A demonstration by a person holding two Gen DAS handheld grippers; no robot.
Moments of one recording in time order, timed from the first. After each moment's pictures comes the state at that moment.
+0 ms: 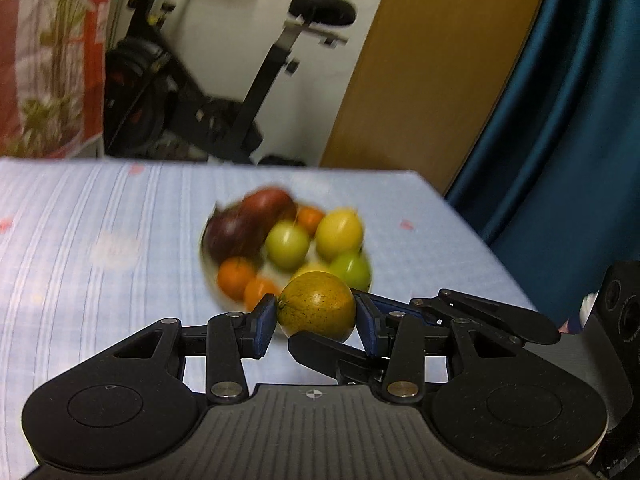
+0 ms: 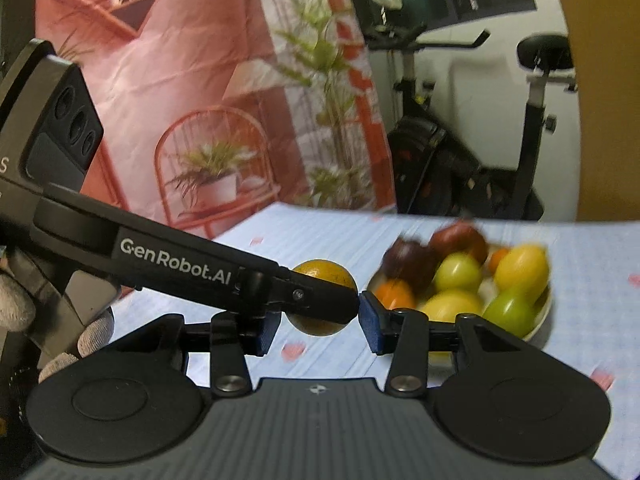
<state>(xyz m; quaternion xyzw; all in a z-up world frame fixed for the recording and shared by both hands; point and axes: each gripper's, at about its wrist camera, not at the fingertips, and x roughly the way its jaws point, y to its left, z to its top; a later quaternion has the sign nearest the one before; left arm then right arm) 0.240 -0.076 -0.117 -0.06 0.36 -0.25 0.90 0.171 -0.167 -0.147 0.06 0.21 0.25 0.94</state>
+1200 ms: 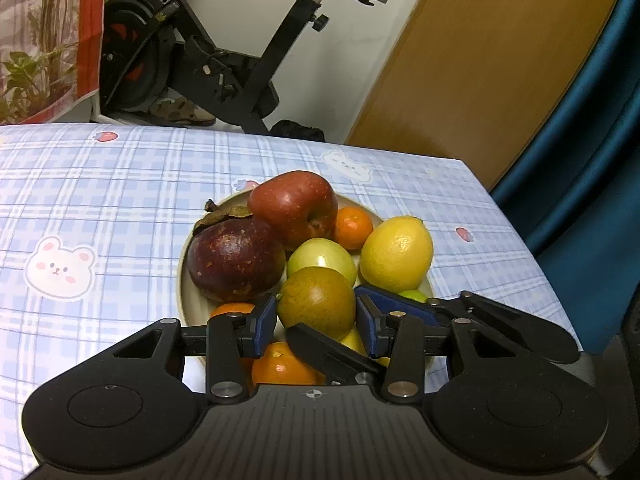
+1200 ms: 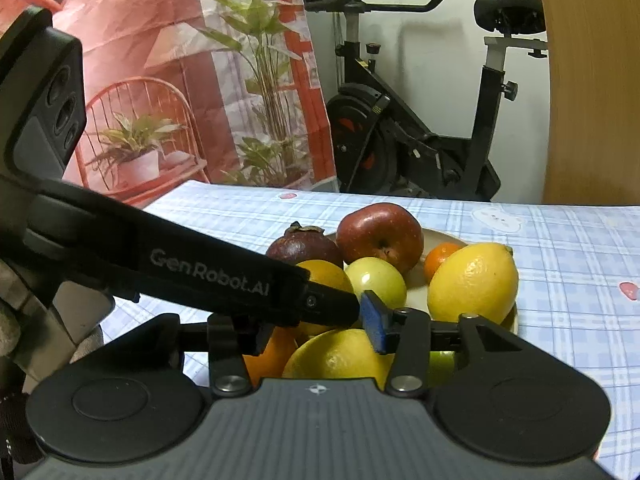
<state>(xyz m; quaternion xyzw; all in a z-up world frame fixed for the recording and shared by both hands) 0.345 -0.106 -0.181 -0.08 0.42 -0.23 0.87 0.269 -0.177 -0.190 0.03 0.27 0.17 0.95</state>
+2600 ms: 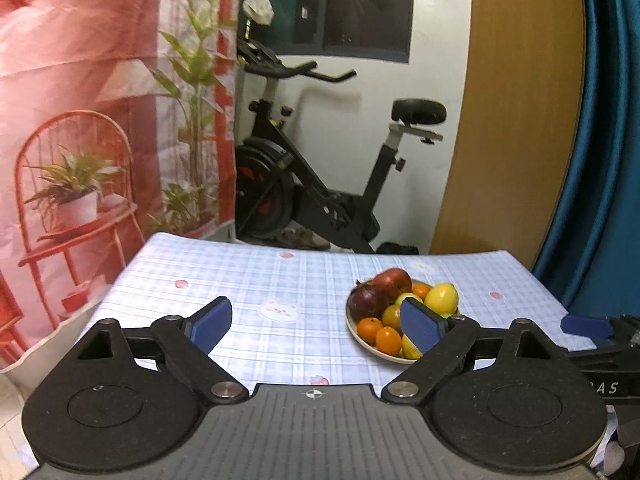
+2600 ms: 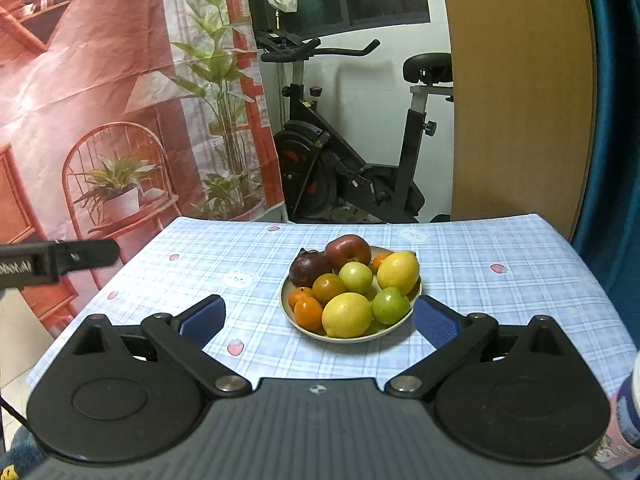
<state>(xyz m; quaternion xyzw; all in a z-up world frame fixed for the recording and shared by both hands) 0.125 -0.016 -0.029 -0.02 0.25 -0.05 0.97 0.096 -0.157 -0.062 0.05 0.26 0.06 0.96</state>
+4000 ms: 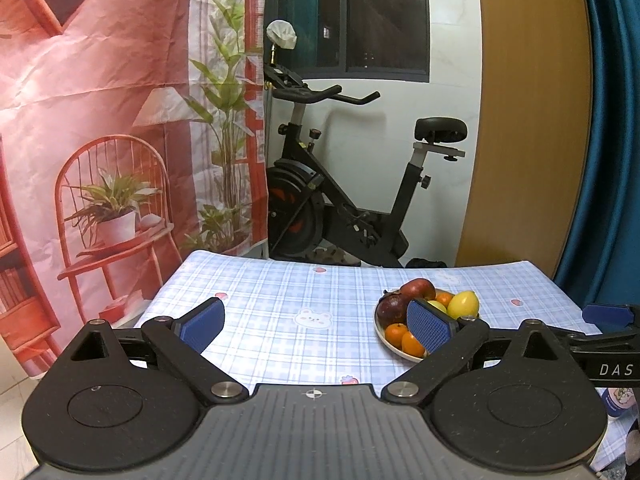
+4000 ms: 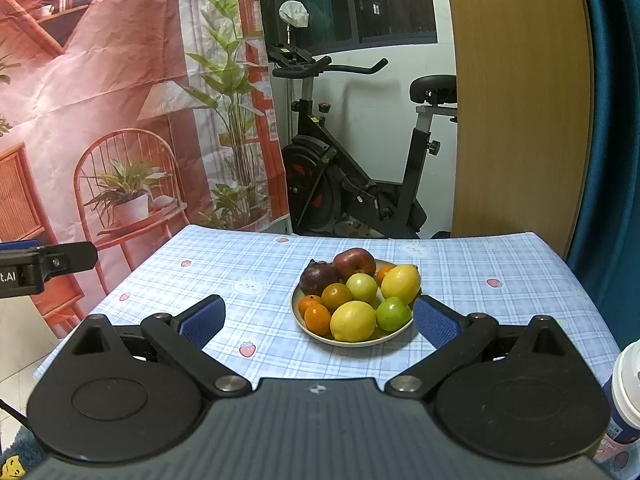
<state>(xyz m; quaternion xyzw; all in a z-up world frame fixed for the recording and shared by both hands) 0.085 -0.015 -0.017 0.00 0.22 -0.01 0.98 0.069 -0.151 -0.051 0.03 0.23 0.07 0.97</state>
